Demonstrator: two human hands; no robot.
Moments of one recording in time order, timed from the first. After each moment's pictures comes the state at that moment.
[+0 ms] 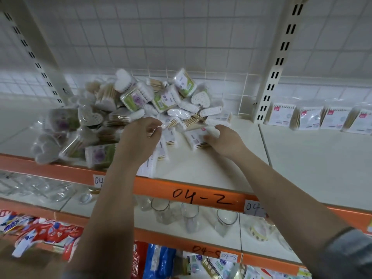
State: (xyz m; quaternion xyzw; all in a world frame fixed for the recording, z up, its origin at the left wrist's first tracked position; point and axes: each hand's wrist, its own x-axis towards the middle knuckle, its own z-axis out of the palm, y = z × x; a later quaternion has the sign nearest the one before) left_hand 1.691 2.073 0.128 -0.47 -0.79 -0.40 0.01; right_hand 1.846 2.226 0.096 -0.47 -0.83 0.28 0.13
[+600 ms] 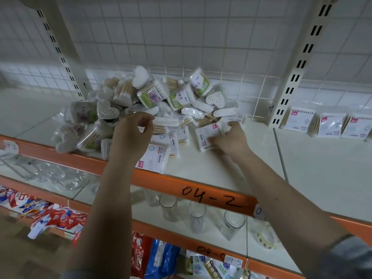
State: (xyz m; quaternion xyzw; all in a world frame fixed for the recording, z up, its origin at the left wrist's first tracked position) left_hand 1.670 2.050 0.125 -0.42 -0.79 -0.43 0.11; right_hand 1.824 2.223 0.092 -0.49 -0.72 0.42 0.26
